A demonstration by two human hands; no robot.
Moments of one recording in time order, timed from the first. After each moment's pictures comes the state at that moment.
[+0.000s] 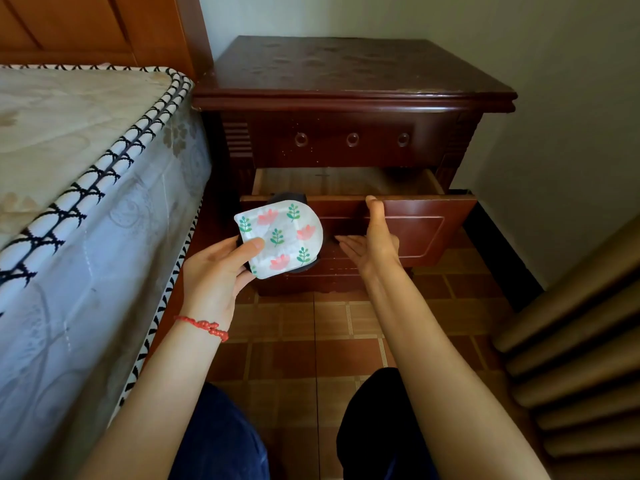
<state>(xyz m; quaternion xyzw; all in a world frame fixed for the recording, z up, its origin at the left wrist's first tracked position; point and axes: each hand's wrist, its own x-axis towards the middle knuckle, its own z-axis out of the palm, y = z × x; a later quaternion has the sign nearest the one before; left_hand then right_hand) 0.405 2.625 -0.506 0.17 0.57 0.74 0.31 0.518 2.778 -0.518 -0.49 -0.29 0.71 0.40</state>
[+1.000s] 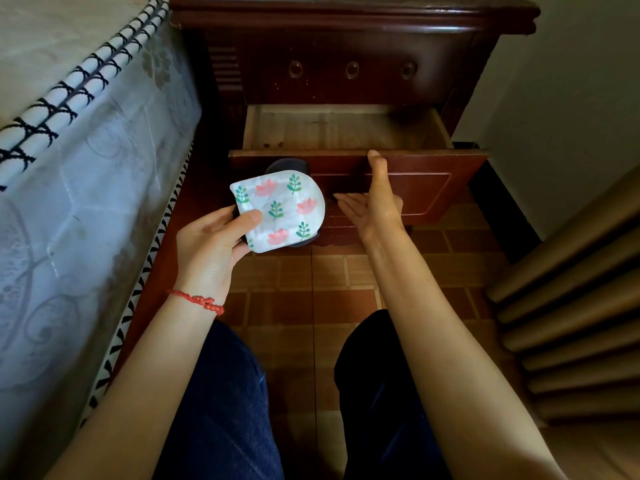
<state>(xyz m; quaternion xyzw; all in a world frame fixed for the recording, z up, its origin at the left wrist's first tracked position) 0.428 2.597 -0.532 0.17 0.59 0.72 0.32 0.536 2.756 -0.534 -0.48 -0.29 0.72 0.41</state>
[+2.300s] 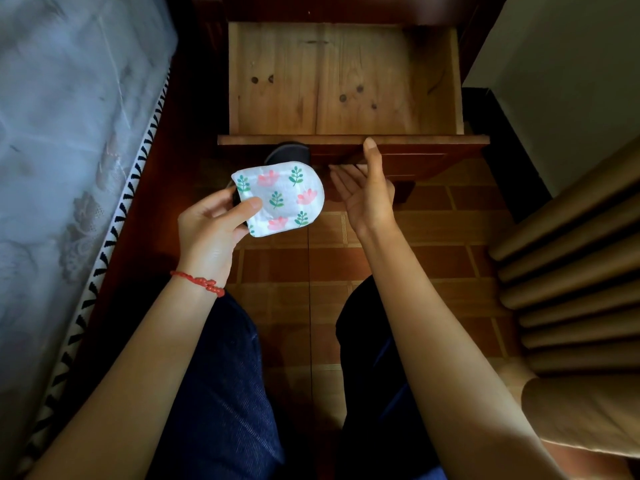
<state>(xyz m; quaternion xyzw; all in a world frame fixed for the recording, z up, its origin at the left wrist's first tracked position) 0.437 2.593 -0.589 0.16 0.62 0.71 0.31 0.547 2.743 -0.607 -0.36 -0.27 0.78 0.44</state>
